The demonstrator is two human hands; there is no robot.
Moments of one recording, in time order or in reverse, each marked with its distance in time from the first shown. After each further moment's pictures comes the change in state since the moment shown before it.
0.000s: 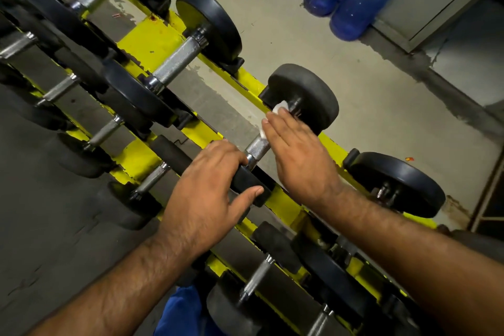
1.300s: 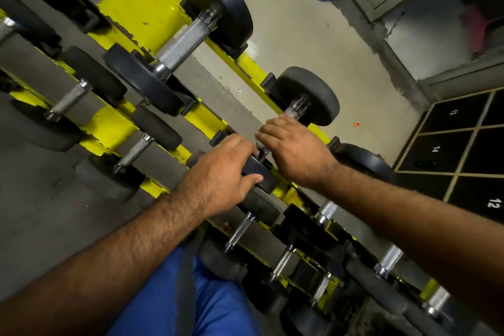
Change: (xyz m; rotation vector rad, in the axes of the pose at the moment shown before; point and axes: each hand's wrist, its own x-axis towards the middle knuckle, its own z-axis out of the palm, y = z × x) left_hand 0.027 -0.027 -0.034 -0.307 -0.354 -0.113; right_hand 0.035 -0.021 -0.047 -0.049 -0.455 -0.162
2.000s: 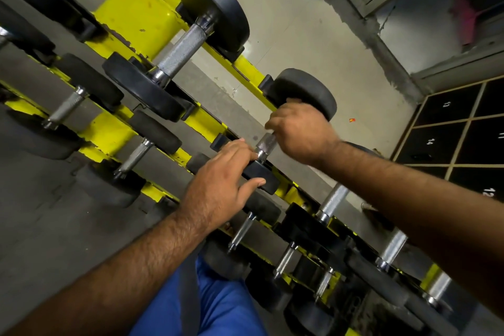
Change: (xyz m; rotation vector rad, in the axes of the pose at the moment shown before) left_hand -0.013 -0.015 0.016 -0.069 0.144 0.139; right_hand 0.024 0.021 -0.012 -0.015 -0.070 0.146
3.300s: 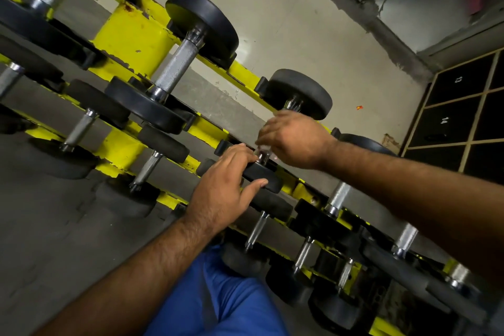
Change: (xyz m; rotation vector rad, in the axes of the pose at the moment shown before) left_hand 0.001 -0.002 -0.005 0.004 -0.018 -0.012; right_hand -0.009 -0.002 0.000 0.140 0.016 -0.188
